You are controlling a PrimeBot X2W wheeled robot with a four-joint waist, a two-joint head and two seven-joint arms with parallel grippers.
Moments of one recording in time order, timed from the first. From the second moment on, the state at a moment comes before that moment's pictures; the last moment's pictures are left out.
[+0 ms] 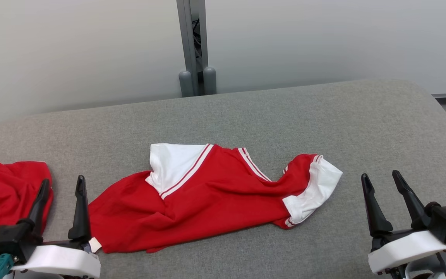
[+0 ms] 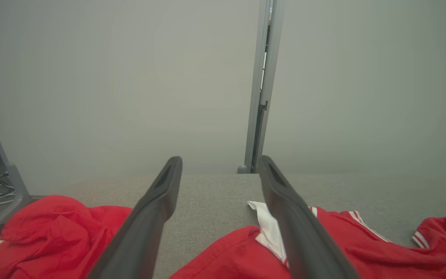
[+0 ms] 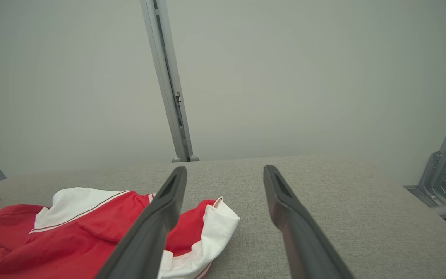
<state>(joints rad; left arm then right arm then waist) 0.04 0.43 -0.26 -0.10 -0.56 0.32 -0.19 -0.01 -0.05 0.00 0.02 0.19 0.13 -0.08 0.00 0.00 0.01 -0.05</state>
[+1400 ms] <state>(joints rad) 0.02 0.44 -0.32 -0.16 -0.54 0.37 -0.09 -0.20 -0.12 0.10 0.10 0.26 0.13 0.00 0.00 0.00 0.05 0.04</state>
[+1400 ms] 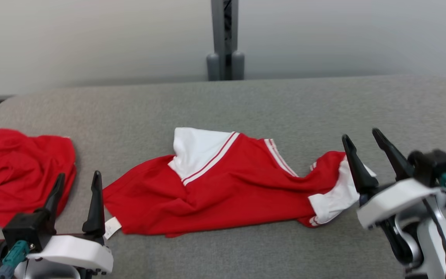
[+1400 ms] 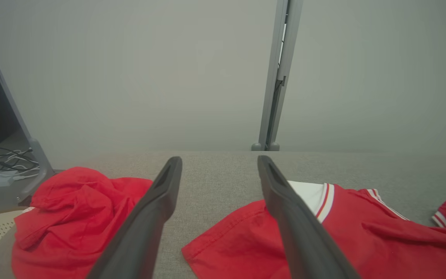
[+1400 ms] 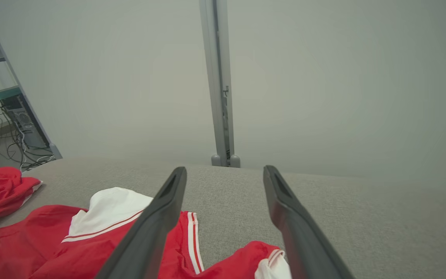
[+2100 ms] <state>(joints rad) -0.26 0.27 -0.42 0.04 -0.56 0.23 -0.20 -0.94 -0.36 0.72 0.64 0.65 0.13 0.32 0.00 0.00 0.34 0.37</state>
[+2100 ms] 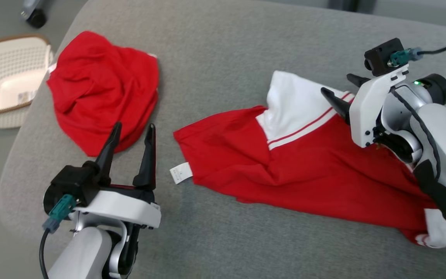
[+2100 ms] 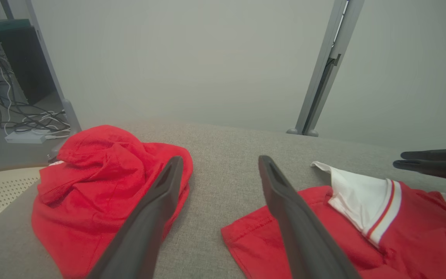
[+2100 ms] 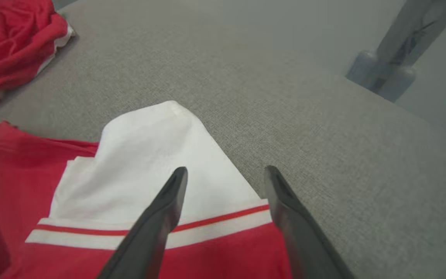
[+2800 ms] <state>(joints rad) -0.35 0.21 -0.42 0.21 -0.56 0.14 -0.25 -1.06 -0.38 1.01 0.76 0.87 0.13 0.30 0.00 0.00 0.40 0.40</state>
